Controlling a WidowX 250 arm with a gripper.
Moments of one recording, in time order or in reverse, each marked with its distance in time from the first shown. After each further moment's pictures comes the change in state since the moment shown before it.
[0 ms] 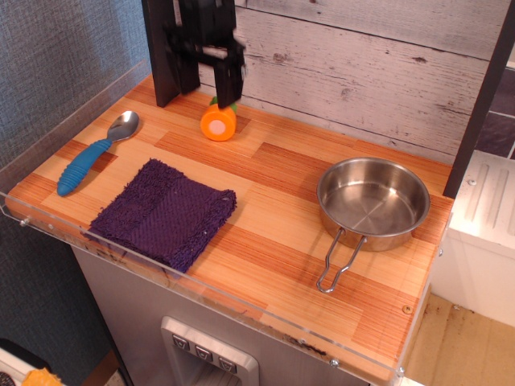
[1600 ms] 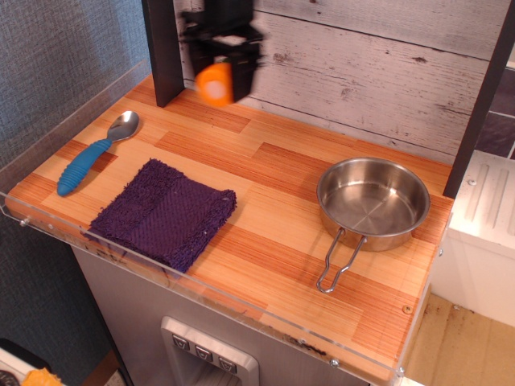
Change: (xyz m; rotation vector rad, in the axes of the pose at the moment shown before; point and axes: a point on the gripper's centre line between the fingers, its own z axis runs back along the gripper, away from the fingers) arm -0.009 0.004 -0.008 -0.001 0.054 -0.012
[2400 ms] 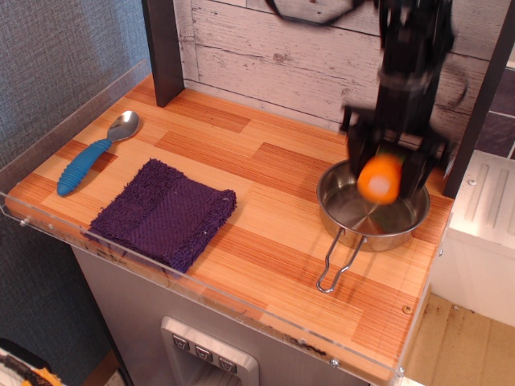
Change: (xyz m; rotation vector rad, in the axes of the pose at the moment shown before) arm 0.041 -0.194 -0.017 -0.040 -0.086 -0.072
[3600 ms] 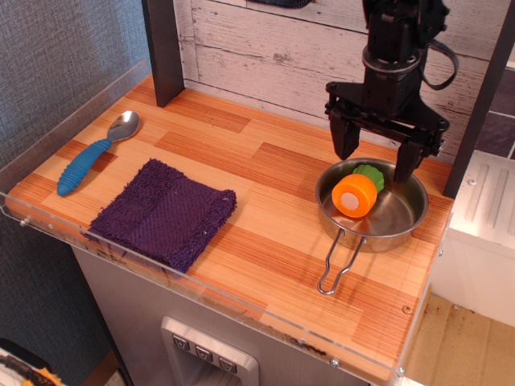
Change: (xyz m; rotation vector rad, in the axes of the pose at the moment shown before) arm -0.010 0.010 -0.007 0.067 -0.082 0.086
